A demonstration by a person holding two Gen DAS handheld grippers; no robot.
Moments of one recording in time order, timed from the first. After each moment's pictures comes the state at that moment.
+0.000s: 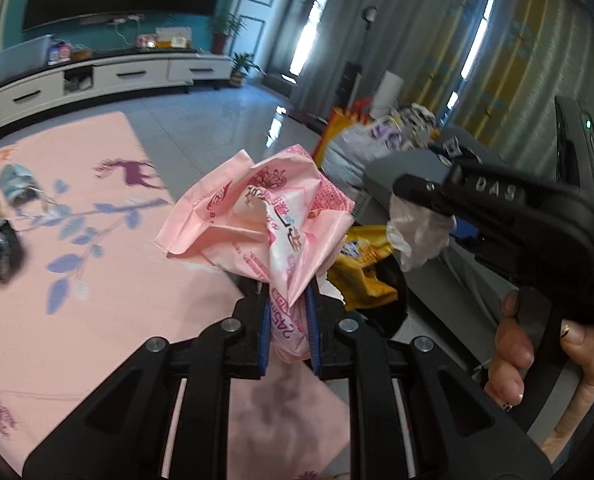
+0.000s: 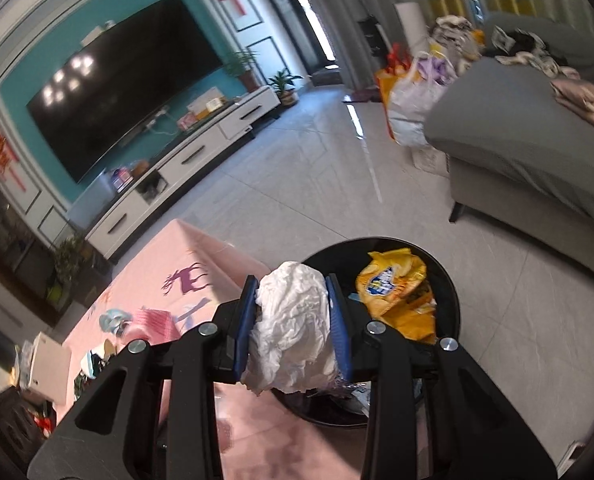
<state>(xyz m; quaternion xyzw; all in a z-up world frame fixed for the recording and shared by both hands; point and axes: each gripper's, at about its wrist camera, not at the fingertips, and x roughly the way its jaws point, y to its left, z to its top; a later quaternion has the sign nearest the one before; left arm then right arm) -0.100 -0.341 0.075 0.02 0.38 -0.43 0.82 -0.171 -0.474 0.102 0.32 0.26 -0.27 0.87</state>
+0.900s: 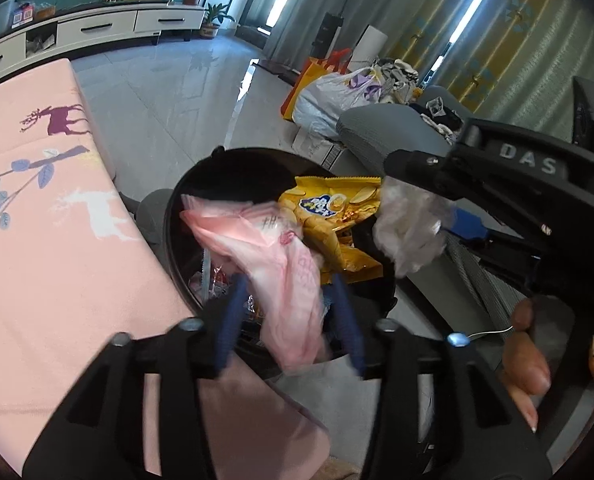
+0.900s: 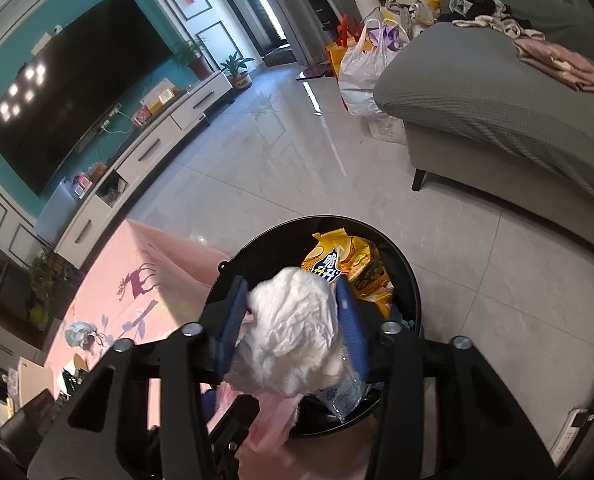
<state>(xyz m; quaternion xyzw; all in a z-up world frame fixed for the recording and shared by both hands) -0.092 -0.398 0.029 0.03 0.45 -0.47 0.76 -0.174 -0.505 0.072 0.35 0.30 -0.32 0.83</state>
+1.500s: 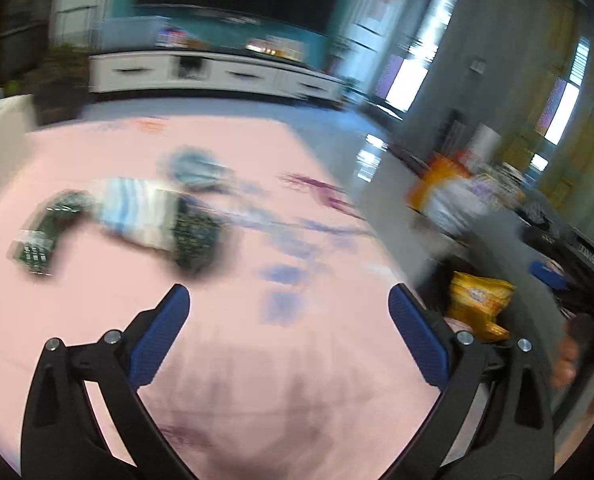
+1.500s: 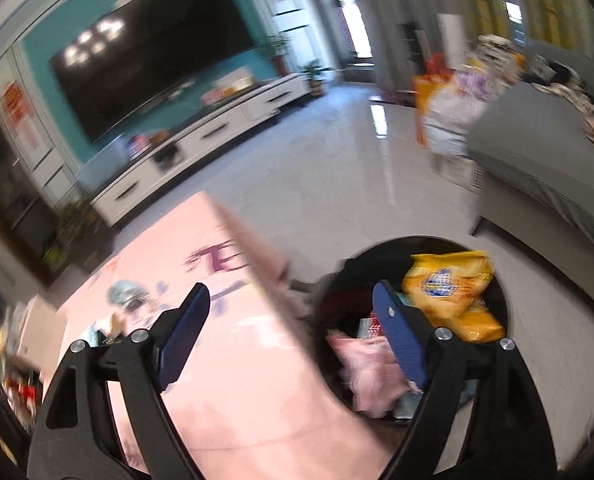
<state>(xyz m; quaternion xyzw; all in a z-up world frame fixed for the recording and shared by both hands) 0.007 -0.146 0.084 -0.04 0.38 -0.24 0.89 -0.106 -0.416 0.113 0.25 0.30 -0.22 0.89</state>
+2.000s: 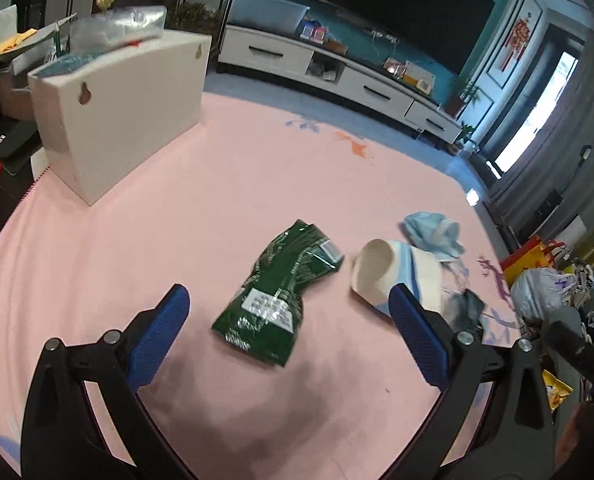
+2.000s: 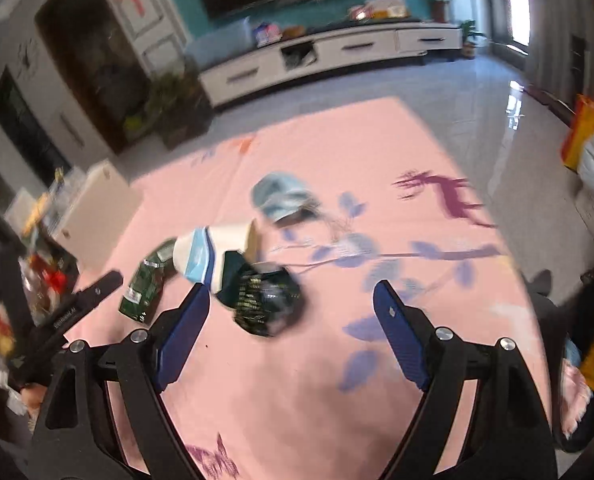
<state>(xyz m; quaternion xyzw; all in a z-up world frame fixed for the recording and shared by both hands) 0.136 0.015 0.040 -0.12 0.42 -0.08 0.89 0.074 -0.241 0.068 0.15 0.43 0.00 0.89</state>
